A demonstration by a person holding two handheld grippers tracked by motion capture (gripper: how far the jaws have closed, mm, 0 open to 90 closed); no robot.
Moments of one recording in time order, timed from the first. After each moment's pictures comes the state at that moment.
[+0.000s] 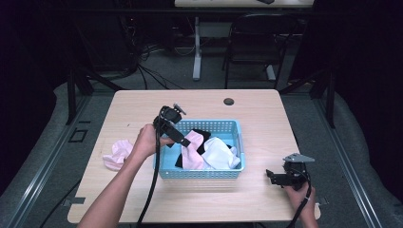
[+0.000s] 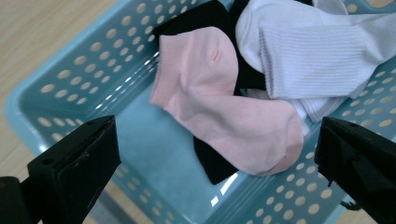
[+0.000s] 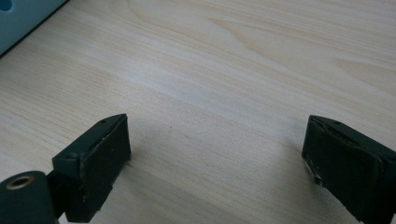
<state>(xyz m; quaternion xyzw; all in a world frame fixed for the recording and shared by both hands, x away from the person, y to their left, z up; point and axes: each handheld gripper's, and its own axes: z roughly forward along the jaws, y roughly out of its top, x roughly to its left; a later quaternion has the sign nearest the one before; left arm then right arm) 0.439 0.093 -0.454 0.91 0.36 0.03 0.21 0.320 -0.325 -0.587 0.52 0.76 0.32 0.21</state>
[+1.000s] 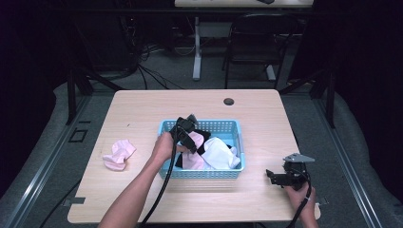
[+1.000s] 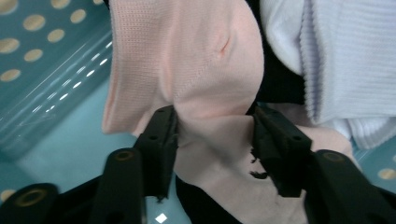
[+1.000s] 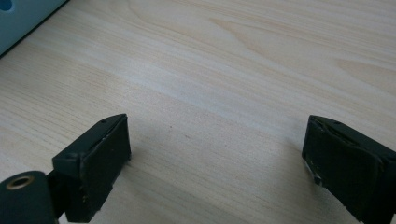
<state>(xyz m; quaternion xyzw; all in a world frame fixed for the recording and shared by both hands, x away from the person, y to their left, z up) 0.460 0.058 -0.523 0.91 0.39 -0.01 0.15 0.320 -0.325 -0.587 0.52 0.76 0.32 0.21</state>
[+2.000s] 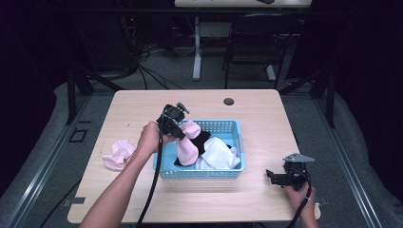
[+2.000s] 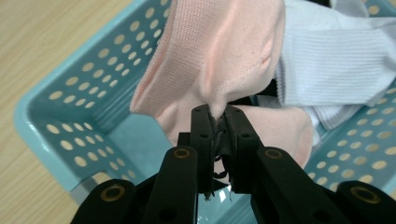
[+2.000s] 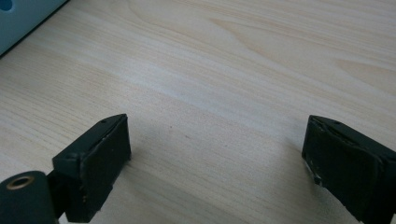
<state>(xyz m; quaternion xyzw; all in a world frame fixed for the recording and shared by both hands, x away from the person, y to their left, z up) 0.444 0.090 -0.441 0.90 0.37 0.06 0.20 0.320 -0.325 -0.587 0.52 0.76 0.32 0.21</state>
